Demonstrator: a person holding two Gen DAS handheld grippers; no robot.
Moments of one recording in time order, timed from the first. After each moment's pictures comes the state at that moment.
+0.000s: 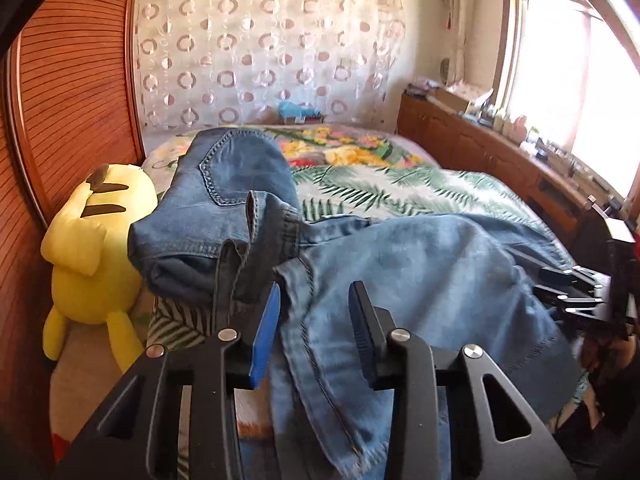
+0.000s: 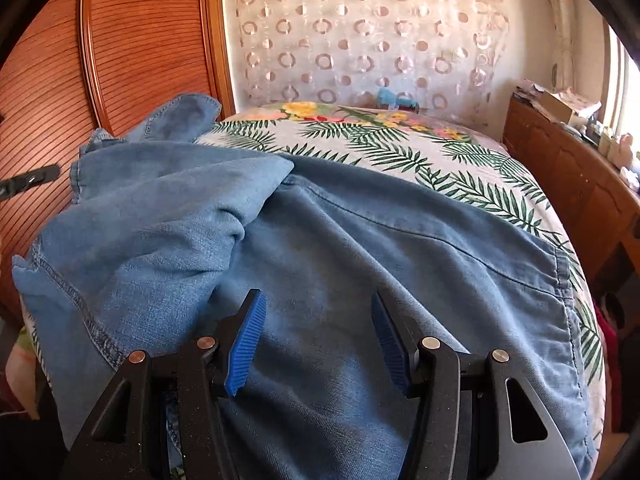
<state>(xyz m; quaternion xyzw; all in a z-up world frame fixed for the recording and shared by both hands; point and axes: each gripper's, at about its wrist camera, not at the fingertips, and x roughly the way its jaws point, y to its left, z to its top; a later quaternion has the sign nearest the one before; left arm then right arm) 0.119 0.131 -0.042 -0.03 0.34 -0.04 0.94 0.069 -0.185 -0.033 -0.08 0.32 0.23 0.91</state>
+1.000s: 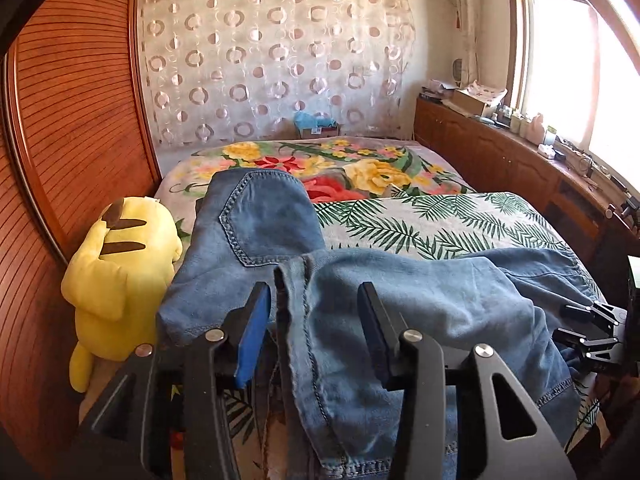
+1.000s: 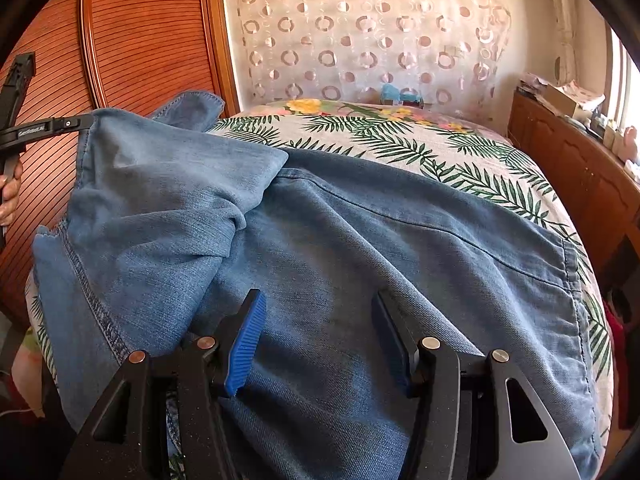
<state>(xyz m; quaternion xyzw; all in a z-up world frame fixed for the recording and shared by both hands) 0.151 0.141 -0.008 -0.01 0.32 -0.01 0.95 0.066 -0.188 -0.043 -0.06 0.33 0.24 0.91</state>
